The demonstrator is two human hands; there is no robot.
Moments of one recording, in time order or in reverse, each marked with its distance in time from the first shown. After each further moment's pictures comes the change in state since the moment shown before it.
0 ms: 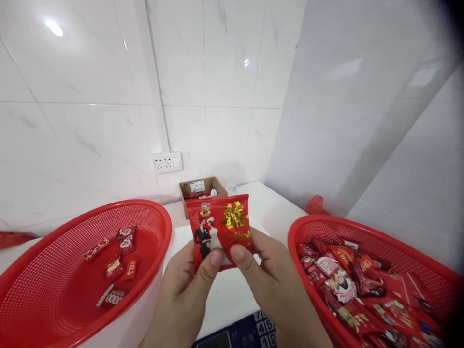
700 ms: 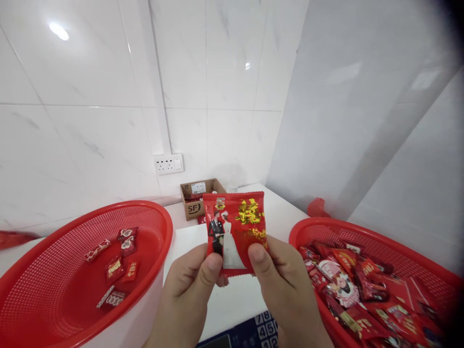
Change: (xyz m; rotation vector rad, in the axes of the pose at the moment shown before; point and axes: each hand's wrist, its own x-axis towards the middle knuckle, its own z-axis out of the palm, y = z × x) left_hand -0.001 -0.004 -0.007 0.078 -0.020 0.029; right_hand -0.001 -0.010 0.002 0.258 0.025 -0.046
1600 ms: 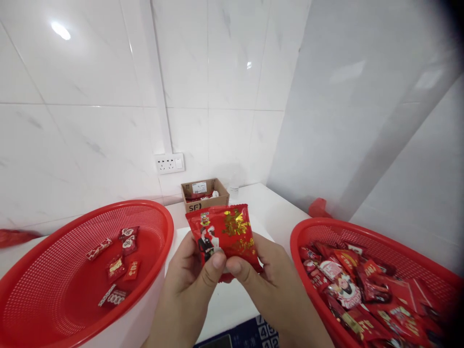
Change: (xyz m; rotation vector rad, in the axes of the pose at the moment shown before) left_hand 0.002 0.003 0.005 -0.220 0.025 -0.072; right_hand 0.000 0.011 -0.003 -0.234 -0.081 0.054
